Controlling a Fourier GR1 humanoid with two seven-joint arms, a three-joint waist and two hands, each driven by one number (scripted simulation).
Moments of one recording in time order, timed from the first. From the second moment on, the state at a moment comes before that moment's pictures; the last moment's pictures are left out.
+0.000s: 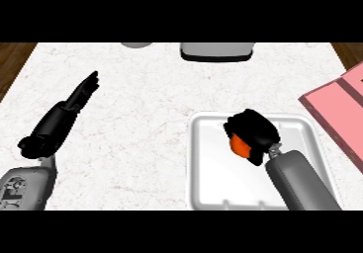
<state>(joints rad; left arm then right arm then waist) -0.23 0.24 0.05 -1.52 -0.15 -0.25 -0.08 -0.39 -0.18 0.26 -1.17 1.35 0.14 -0.31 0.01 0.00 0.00</state>
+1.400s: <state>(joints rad) -0.22 0.23 0.06 -1.57 -0.15 -0.26 -0.05 -0.72 -0.19 -0.30 -1.35 1.20 0.04 0.30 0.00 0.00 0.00</state>
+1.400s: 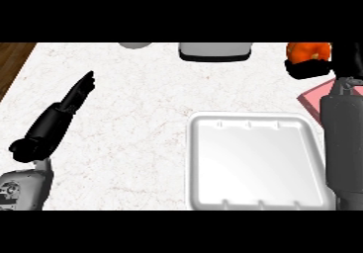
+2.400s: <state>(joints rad) -0.22 0.22 0.06 -1.56 -0.16 -0.27 -0.07 -0.78 -0.68 -0.51 -0.72 1.09 0.23 0.08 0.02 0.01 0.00</state>
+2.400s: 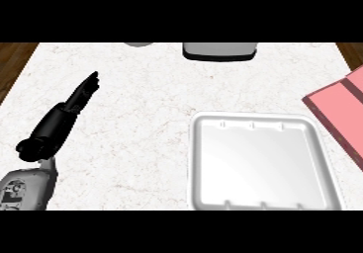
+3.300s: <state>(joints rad) -0.23 0.20 0.06 -1.54 -0.17 -0.26 -0.07 -0.84 -0.75 -0.72 -0.46 0.82 0.28 -0.29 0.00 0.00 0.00</state>
